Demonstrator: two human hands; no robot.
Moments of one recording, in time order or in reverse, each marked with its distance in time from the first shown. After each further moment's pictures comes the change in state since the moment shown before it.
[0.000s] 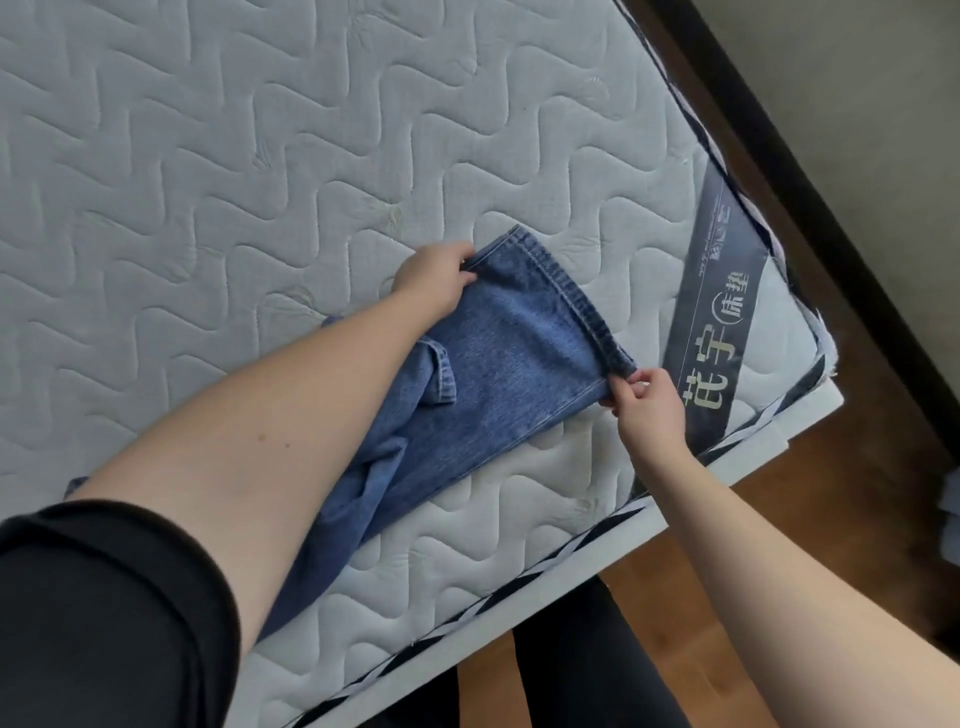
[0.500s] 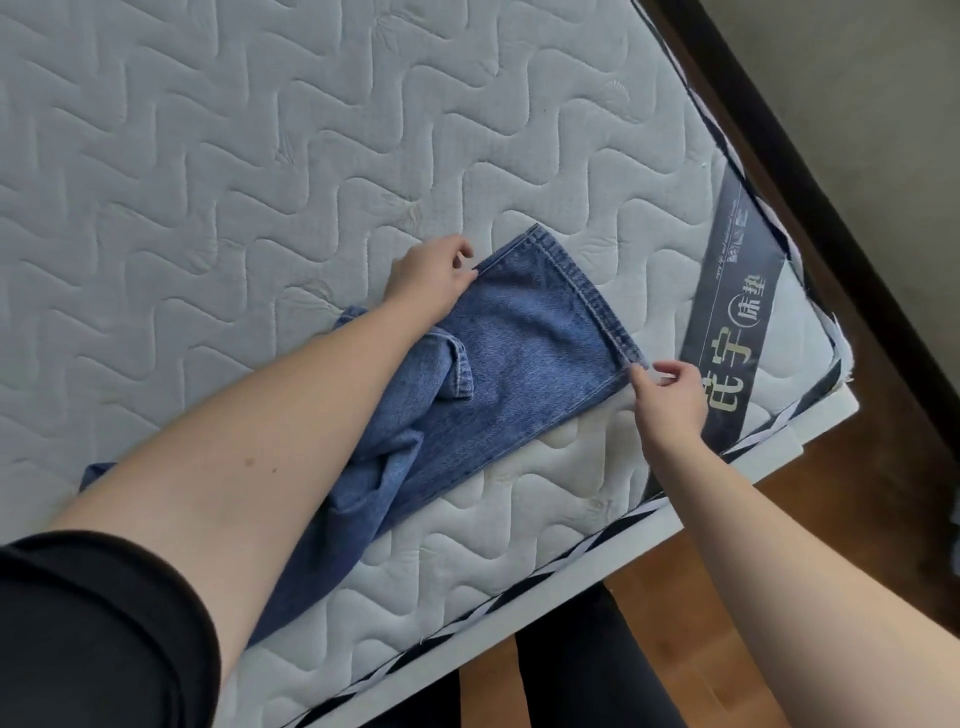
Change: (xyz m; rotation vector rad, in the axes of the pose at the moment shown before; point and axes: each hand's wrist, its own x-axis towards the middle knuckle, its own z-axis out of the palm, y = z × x) left_hand -0.019 -0.023 -0.010 -0.083 0.127 -0.011; right_hand 0.007 -0.005 0.006 0.032 0.177 0.059
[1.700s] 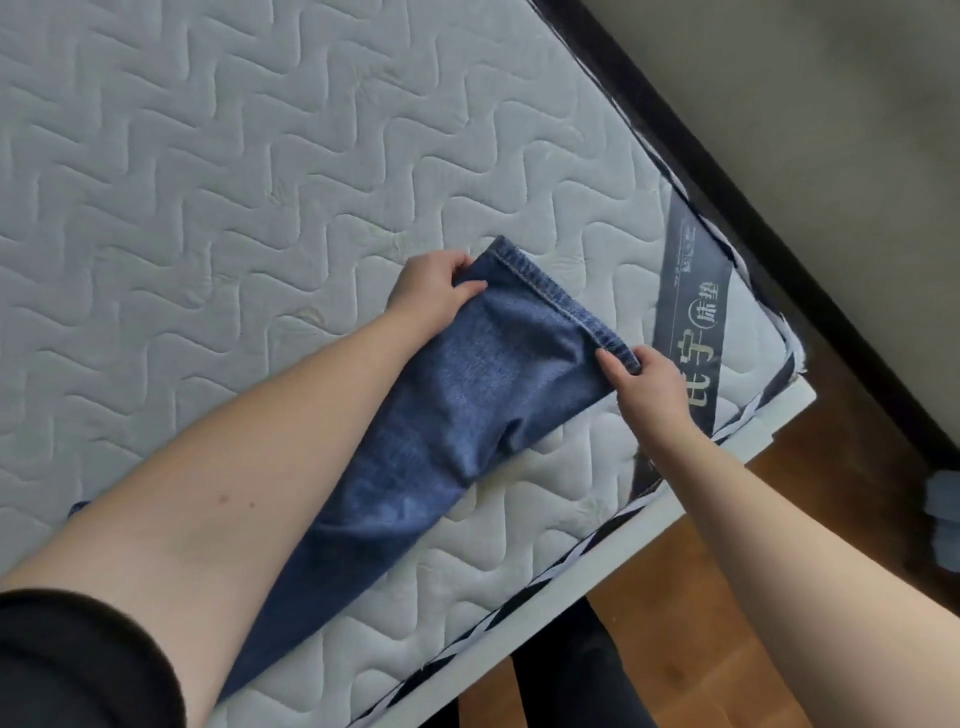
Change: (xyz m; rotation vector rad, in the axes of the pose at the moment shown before) left_hand -0.024 0.031 -0.020 -0.201 0.022 0.128; right_hand -0.027 -0.028 -0.026 -0.160 -0.135 -0.306
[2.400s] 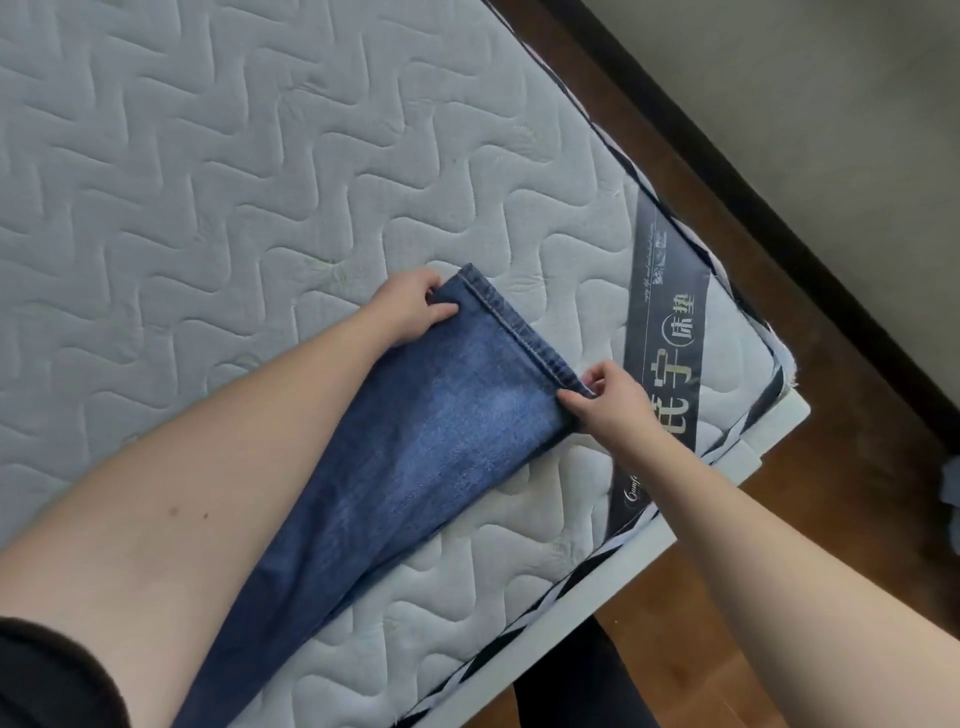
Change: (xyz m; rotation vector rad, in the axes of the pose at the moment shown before) left_hand 0.074 0.008 0.036 0.223 -0.264 -0.091; right_hand 0.060 0.022 0.004 -0.019 -0.214 0.126
